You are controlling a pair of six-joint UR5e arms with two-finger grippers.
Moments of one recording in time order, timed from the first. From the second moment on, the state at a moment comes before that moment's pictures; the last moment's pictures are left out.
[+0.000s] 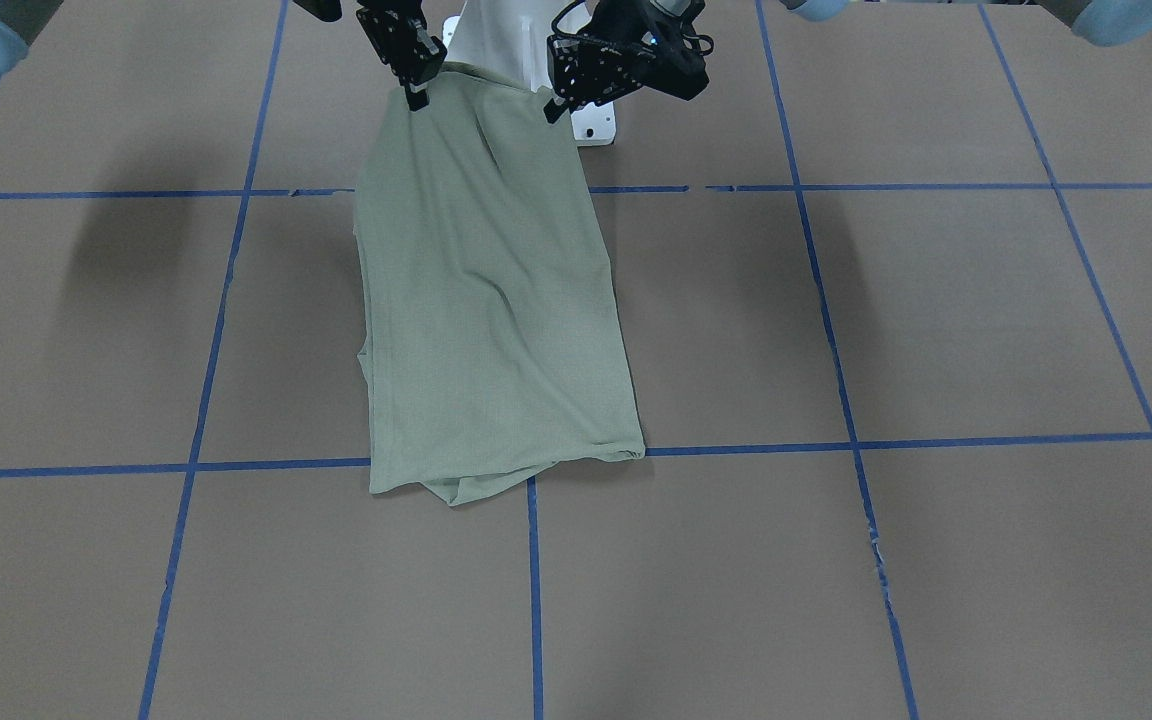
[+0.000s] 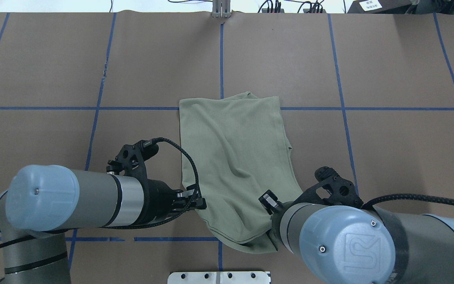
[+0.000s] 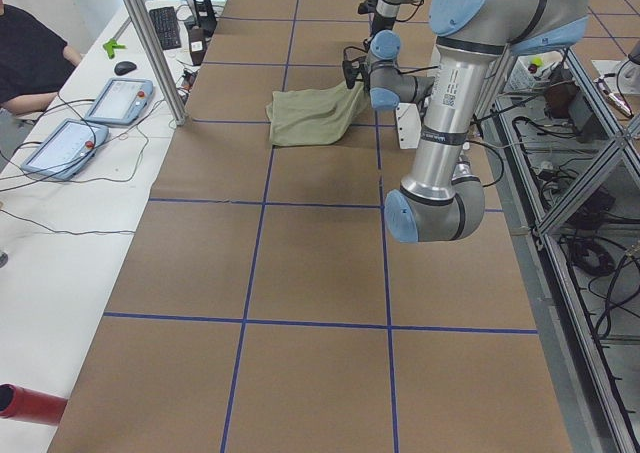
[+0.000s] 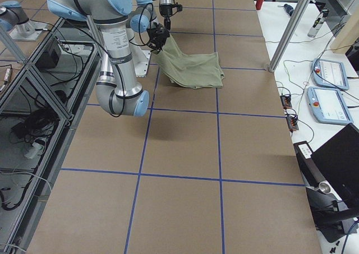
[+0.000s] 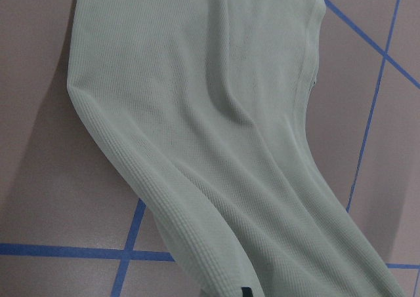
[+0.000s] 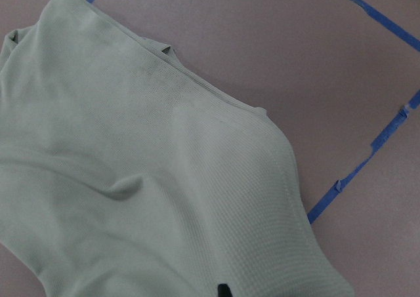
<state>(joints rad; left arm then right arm) -0.34 -1.97 -2.12 -2.00 -1.78 -1.73 0.18 -1.05 2.34 -2.05 1.50 2.30</state>
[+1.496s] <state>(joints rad) -0.64 -2.24 -1.52 -2.03 -1.88 -1.35 0.56 -0.80 1.51 -1.51 1.61 1.89</state>
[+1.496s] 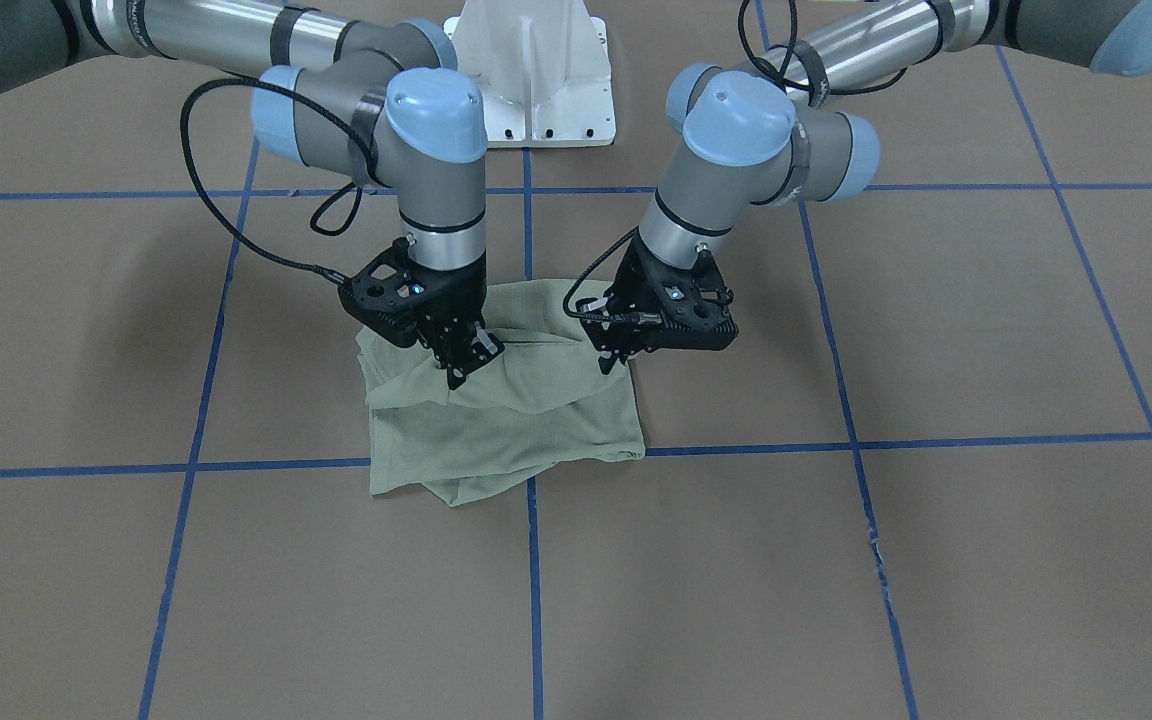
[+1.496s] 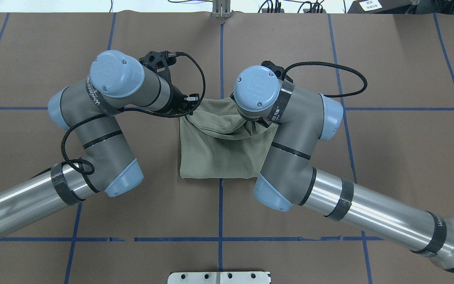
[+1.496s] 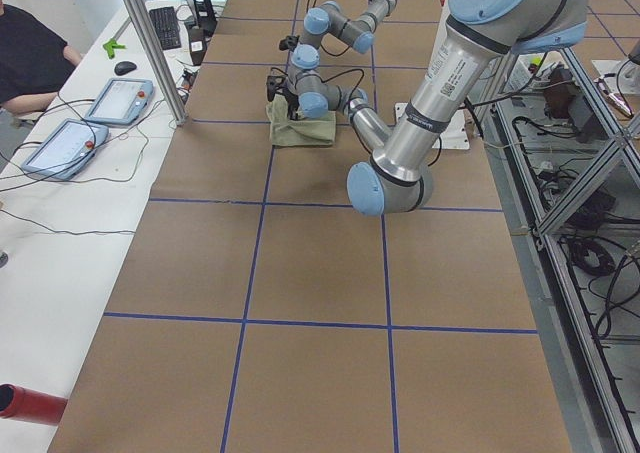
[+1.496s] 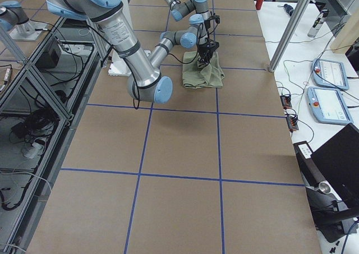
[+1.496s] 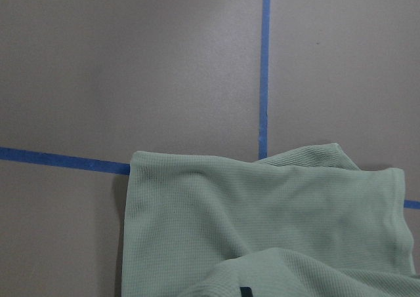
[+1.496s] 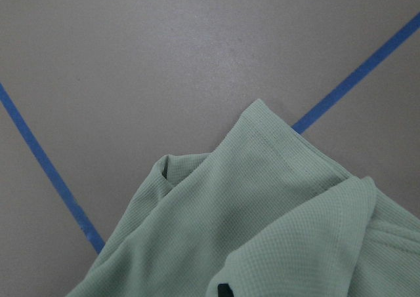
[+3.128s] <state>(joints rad) -0.77 -2.19 -1.45 -2.09 -2.03 -1.06 0.49 -0.86 1.58 -1.48 1.69 1.49</state>
